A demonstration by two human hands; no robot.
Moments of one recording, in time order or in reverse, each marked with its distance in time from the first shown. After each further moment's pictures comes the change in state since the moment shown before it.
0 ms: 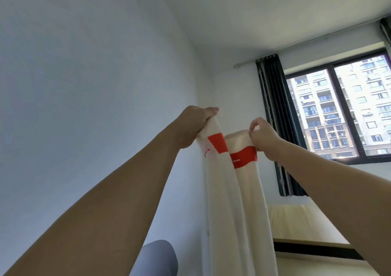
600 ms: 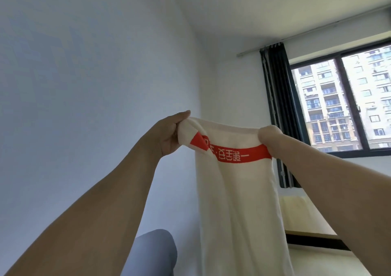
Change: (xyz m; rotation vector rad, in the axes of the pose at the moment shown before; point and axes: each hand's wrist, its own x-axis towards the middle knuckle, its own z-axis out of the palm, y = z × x) left_hand 0.017 -0.074 -0.043 -0.501 0.033 -0.190; right_hand 0.004 0.010 0.018 -0.338 0.047 0.351
